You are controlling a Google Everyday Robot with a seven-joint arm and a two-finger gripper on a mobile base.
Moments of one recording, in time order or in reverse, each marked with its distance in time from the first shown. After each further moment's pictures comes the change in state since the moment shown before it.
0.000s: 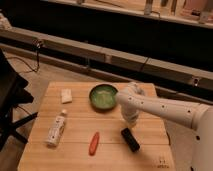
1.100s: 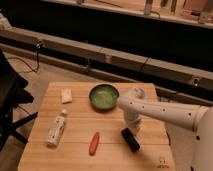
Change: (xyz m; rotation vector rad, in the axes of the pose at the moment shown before) arm -0.006 0.036 0.021 -0.089 0.031 -0.026
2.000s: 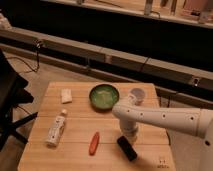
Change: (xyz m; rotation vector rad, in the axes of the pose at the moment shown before) arm -0.036 0.037 -0.002 -0.036 -0.051 -0.081
